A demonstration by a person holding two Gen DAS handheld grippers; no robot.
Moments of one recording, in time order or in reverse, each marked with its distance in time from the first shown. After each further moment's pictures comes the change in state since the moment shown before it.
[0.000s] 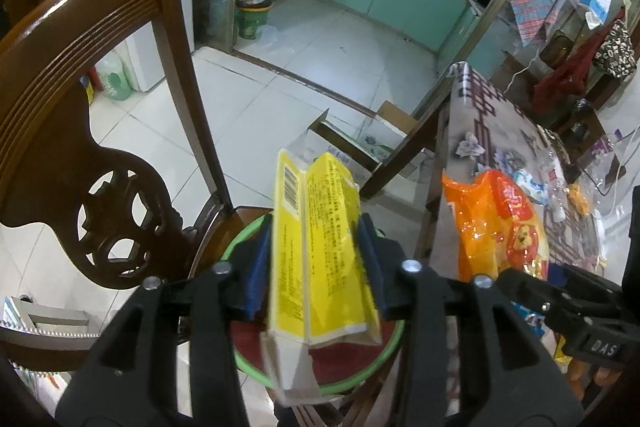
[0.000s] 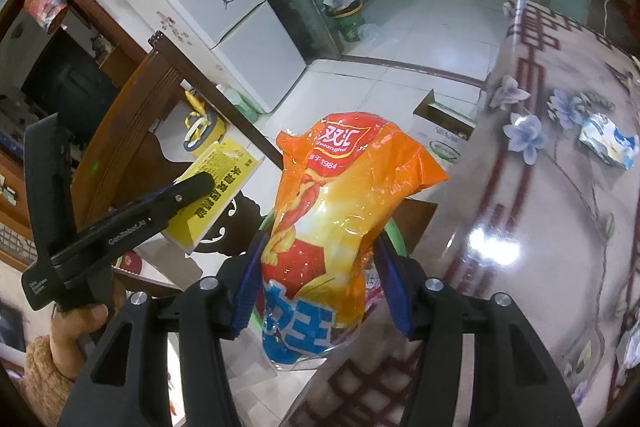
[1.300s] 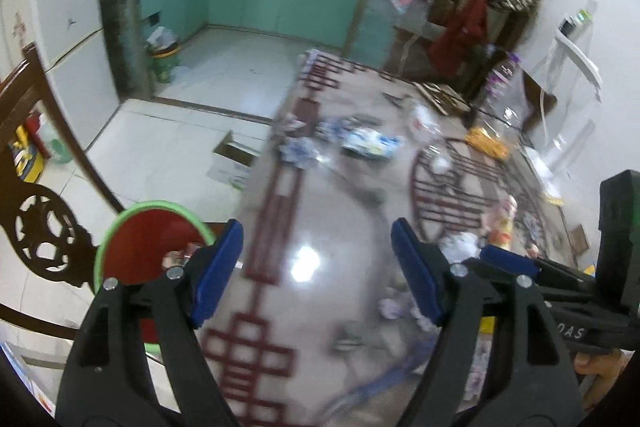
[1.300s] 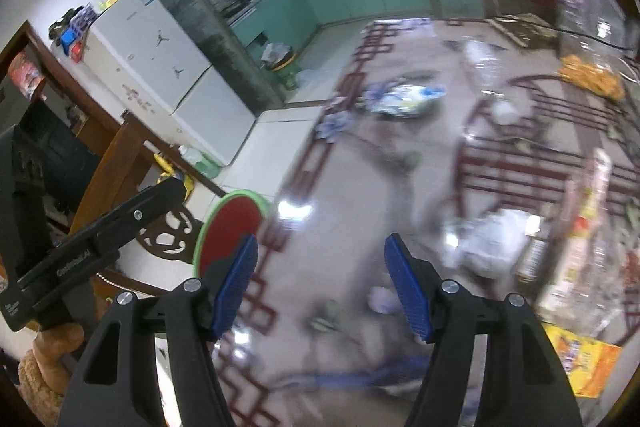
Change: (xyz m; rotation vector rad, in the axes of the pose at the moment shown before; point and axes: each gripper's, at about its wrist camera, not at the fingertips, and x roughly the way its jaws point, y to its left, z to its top) left arm -0.068 -0.234 -0.085 0.257 -0.078 -0.163; right arm -0.185 -0.157 -0.107 0.197 -0.198 -0.102
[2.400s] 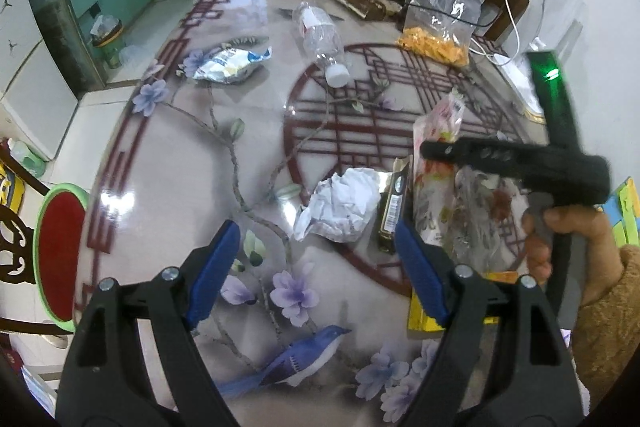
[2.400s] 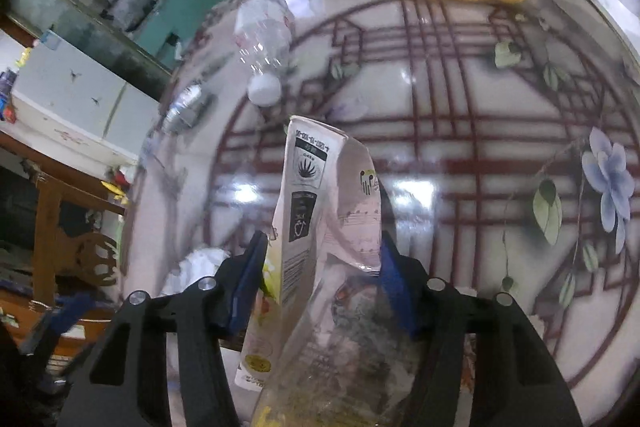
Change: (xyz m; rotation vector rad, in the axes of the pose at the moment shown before) left arm 0.094 -0.169 -0.045 0.158 0.215 -0.021; right arm 0.011 -0.241 0.024 0.235 0.117 -0.093
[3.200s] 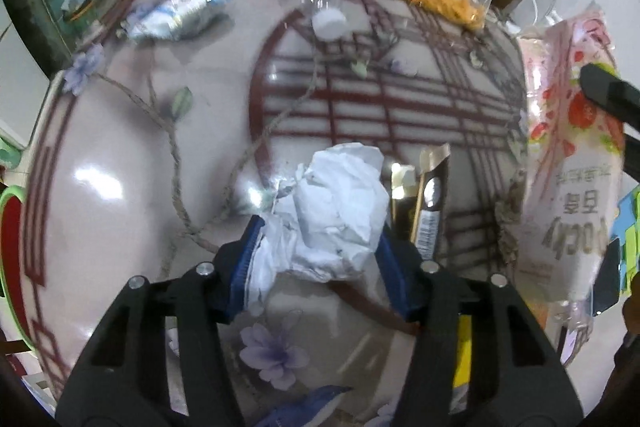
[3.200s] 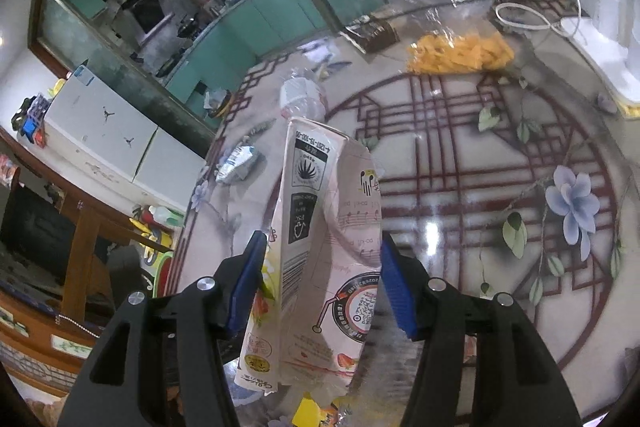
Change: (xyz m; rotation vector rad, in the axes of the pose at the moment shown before) left arm 0.083 0.001 0.016 0.001 0.111 -0.063; right arm -0.079 0.017 -0.004 -0.005 -0.186 0.071
